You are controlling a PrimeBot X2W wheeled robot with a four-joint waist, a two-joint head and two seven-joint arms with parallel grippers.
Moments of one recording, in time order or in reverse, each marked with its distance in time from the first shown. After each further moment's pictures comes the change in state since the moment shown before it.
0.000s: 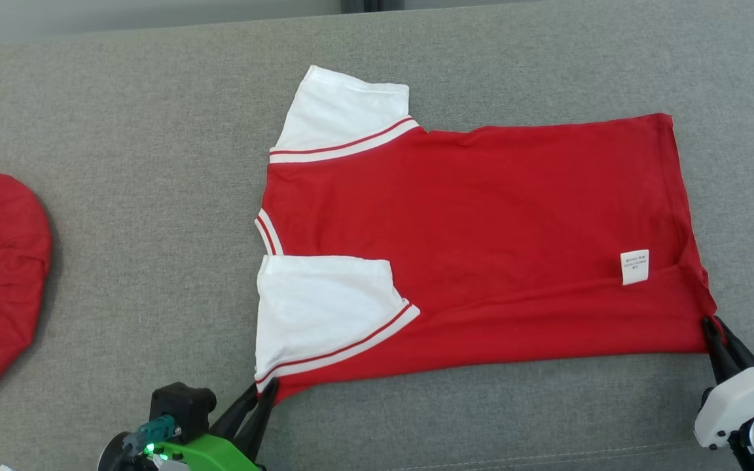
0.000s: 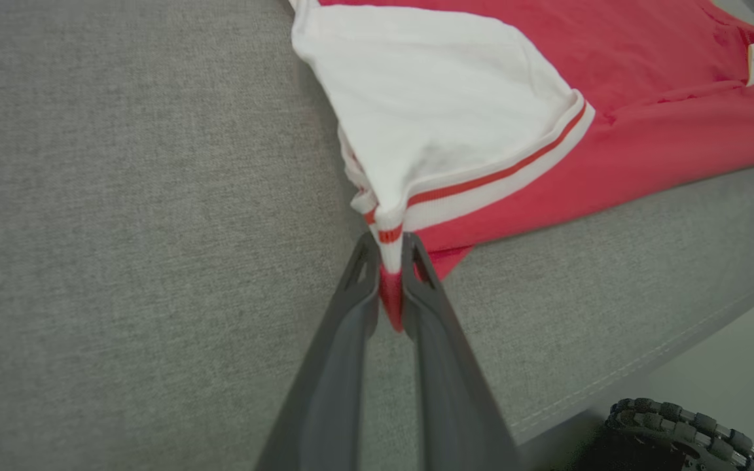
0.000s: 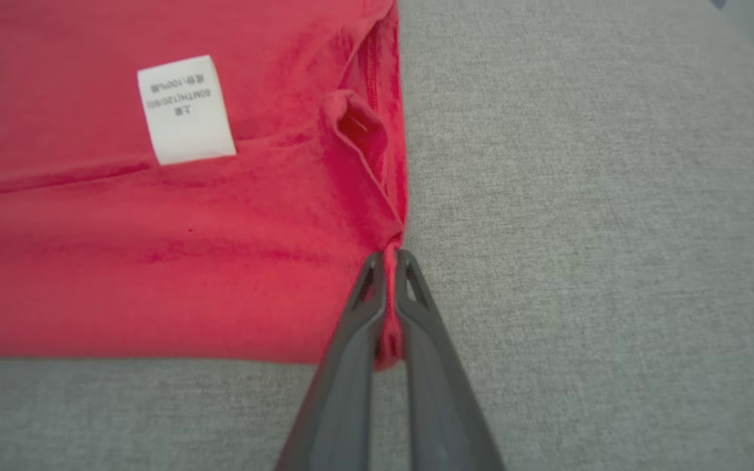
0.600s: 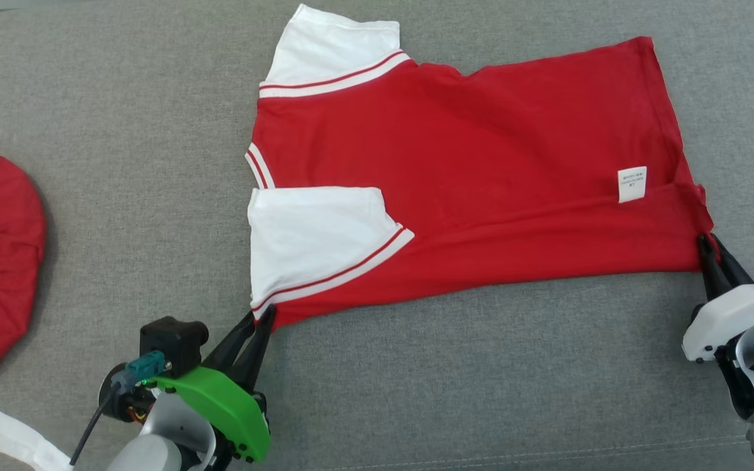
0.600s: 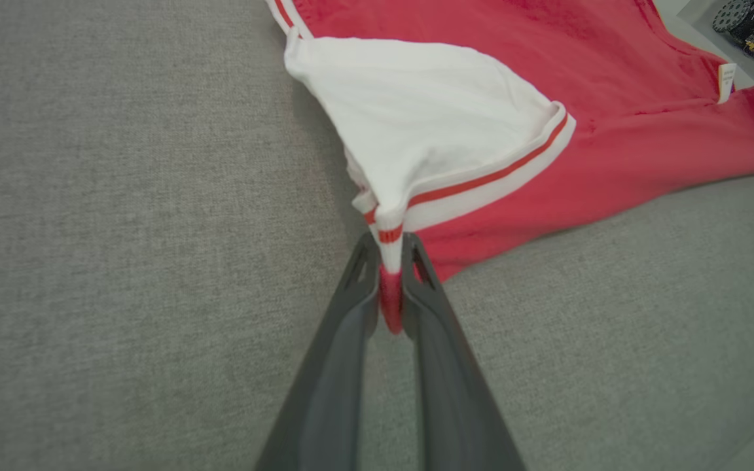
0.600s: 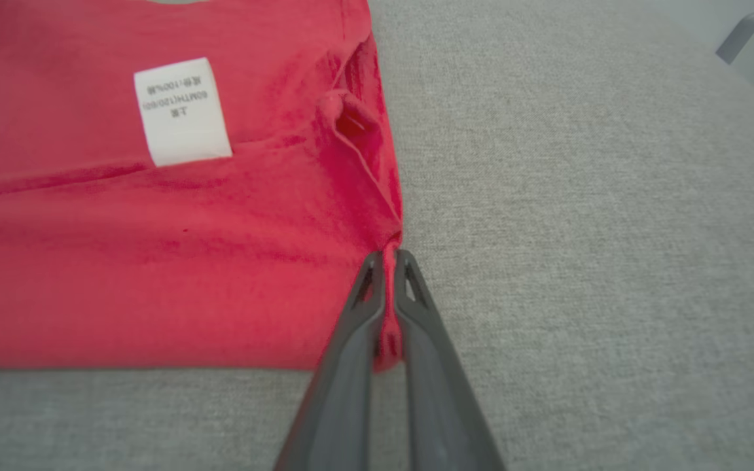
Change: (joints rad) left arm -0.179 -0.073 0.040 0.132 -0.009 -0.061 -0.062; right arm -0.299 -0.003 0.047 0.248 -0.013 0.000 -0.103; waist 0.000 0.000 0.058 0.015
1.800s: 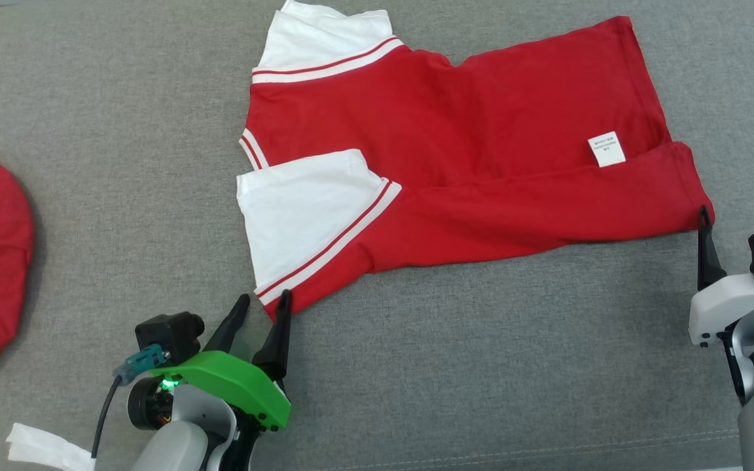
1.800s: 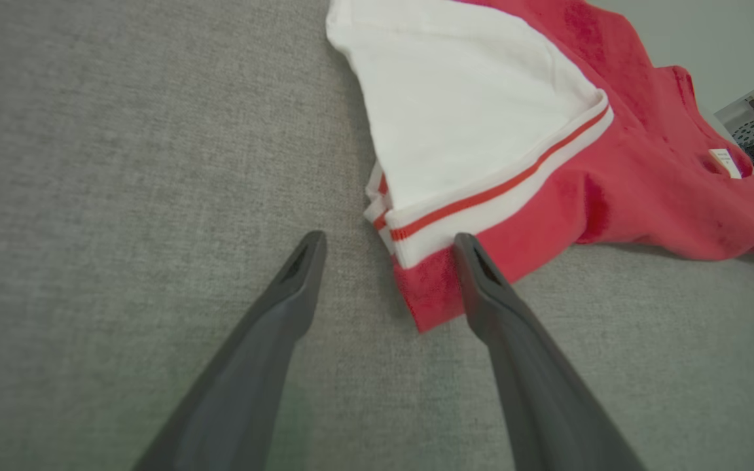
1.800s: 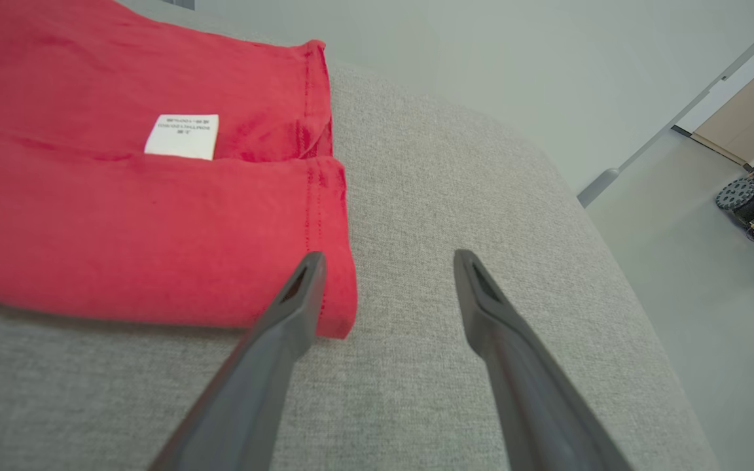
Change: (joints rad) left arm -0.012 -0.163 0.087 0.141 -0.105 0.027 -0.073; right arm 0.027 0.156 -0.255 -0.207 -0.559 0.000 -0.016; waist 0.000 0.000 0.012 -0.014
